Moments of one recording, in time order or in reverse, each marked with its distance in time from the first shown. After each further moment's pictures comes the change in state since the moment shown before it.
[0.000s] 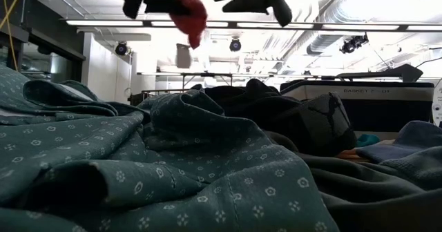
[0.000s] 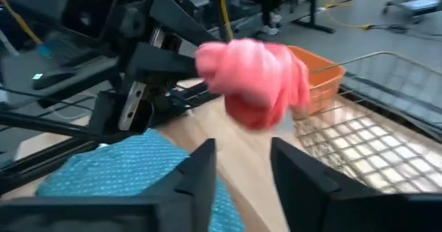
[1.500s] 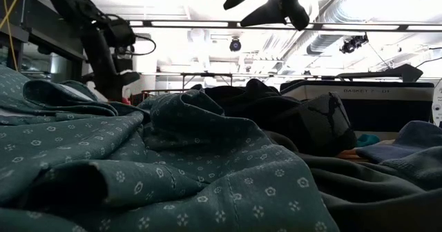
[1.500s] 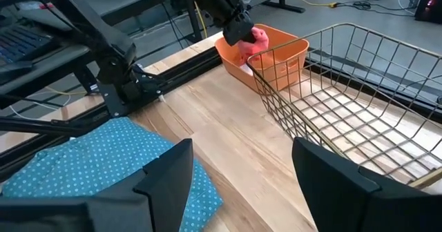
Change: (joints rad) left arm 1.167 0.094 -0.001 -0.620 0.577 -0.747; right arm 0.022 -0.020 0.000 -0.160 0.079 0.154
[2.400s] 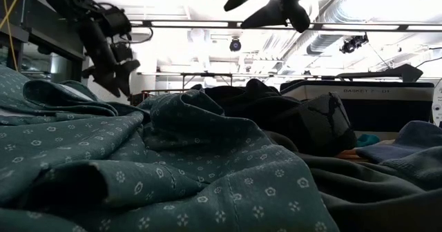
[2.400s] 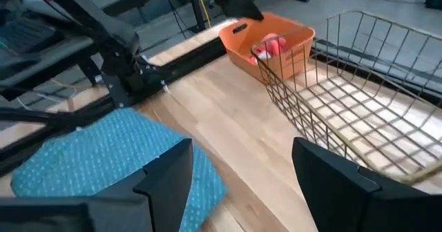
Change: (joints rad) left arm -0.002 -0.125 0.000 0.006 0.085 0.016; right arm 0.009 -0.008 0.000 -0.046 -0.029 0.039
